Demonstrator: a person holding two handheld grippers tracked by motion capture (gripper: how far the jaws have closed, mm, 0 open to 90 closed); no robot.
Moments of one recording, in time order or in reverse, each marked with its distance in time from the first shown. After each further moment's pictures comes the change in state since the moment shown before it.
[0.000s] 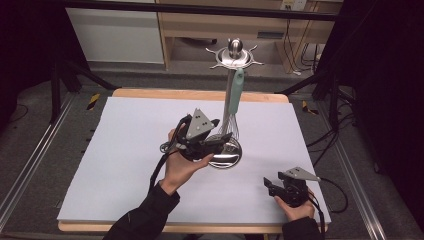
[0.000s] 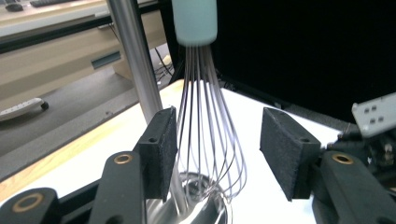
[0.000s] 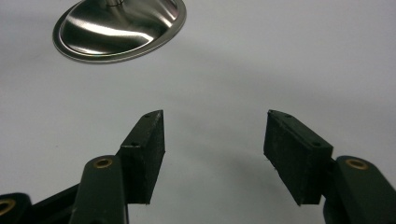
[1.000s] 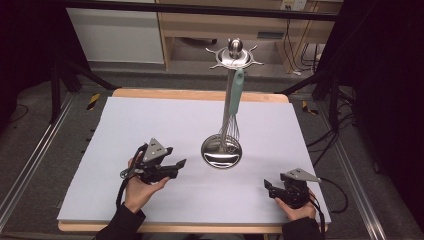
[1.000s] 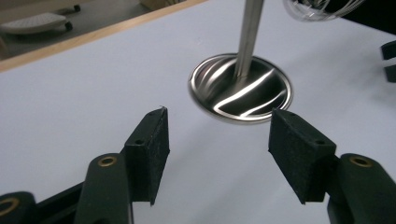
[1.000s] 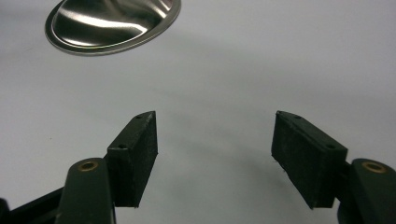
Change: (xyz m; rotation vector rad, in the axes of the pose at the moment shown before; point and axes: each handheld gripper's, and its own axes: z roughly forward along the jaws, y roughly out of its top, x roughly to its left) left arm 0.058 -0.131 -0.046 0.204 0.104 -0.139; right arm -0.002 -0.004 -0.001 0.022 -0.004 0.018
